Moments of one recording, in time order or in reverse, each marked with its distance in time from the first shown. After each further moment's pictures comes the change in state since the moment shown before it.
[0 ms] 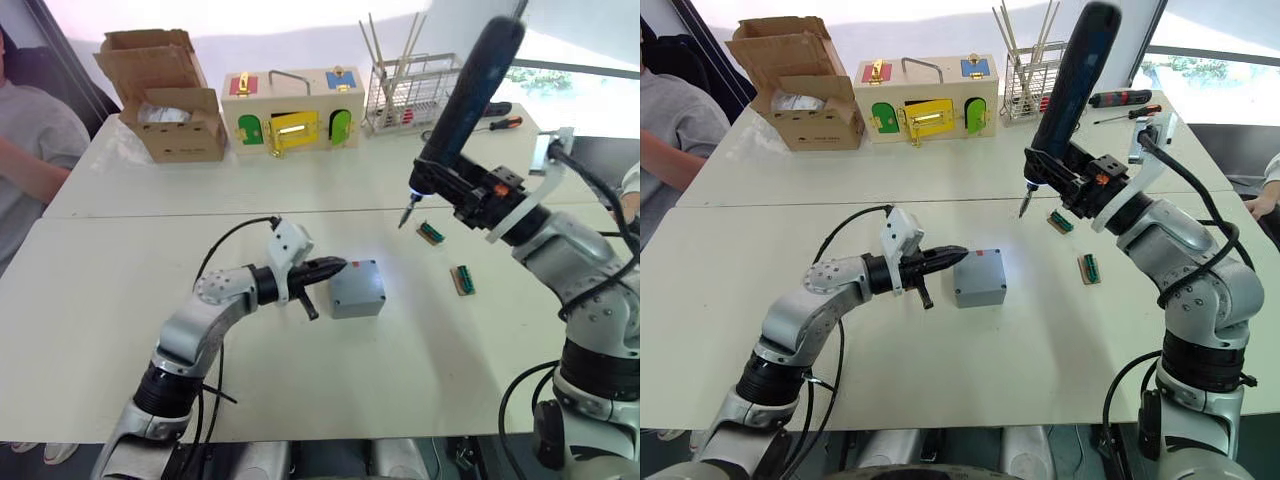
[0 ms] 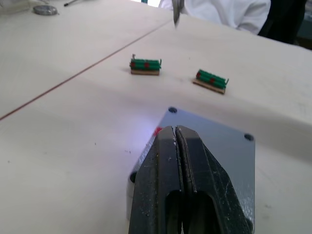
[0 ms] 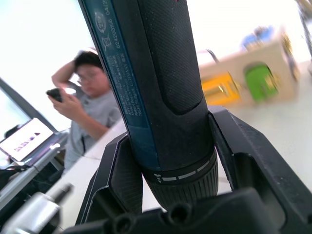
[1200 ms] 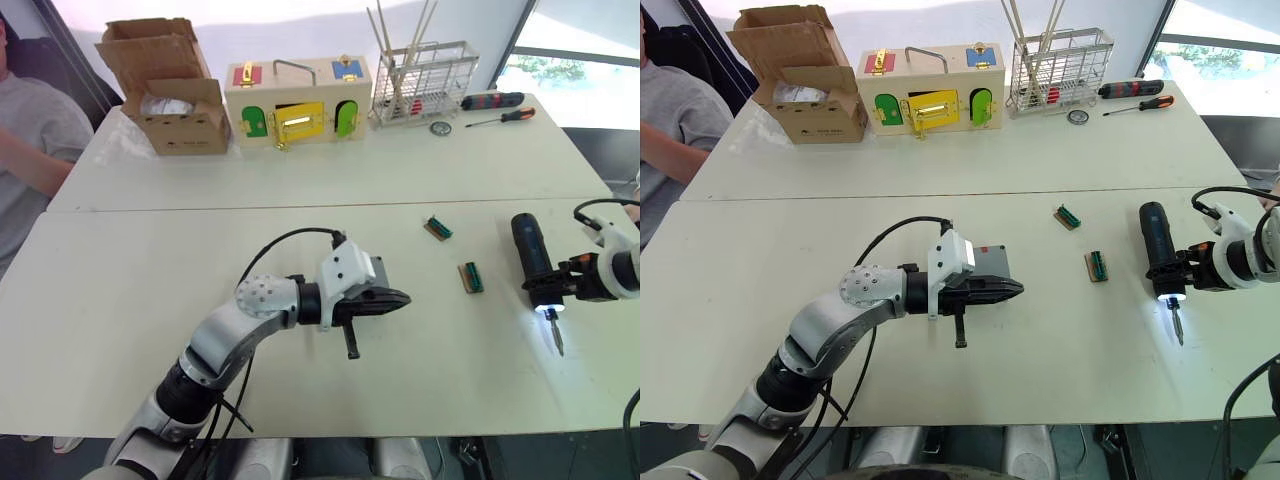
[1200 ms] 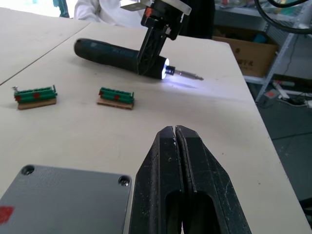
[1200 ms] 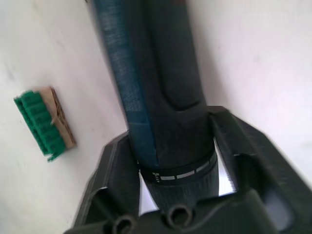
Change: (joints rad) left arm -0.017 -0.017 -0.241 -0.110 -0.004 -0.017 -0.042; right arm -0.321 -0.574 0.586 0.957 -0.460 0.401 0.577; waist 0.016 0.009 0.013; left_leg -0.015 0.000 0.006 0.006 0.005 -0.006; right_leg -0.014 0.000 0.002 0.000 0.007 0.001
